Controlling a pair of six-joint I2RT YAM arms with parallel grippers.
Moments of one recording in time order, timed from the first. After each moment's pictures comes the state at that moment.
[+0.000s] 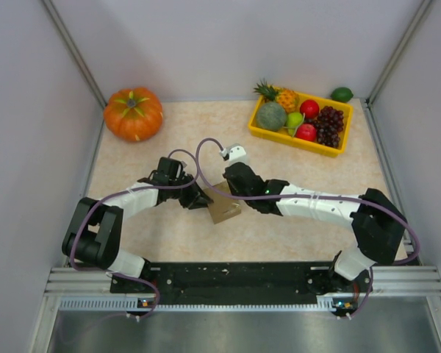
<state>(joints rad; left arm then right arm) -0.33 1.48 0.70 -0.19 0.53 -0.92 1.00 1.57 1.06 -0.16 0.48 0.31</state>
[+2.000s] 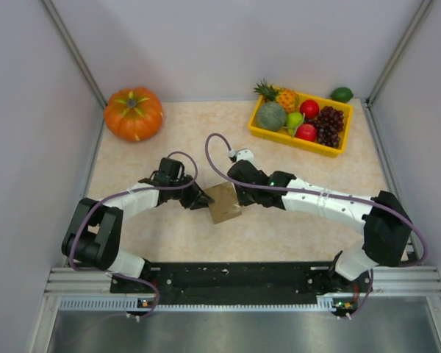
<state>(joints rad) -0.34 1.47 0.70 -0.19 0.49 -1.04 0.99 1.53 1.15 -0.56 0.33 0.51</state>
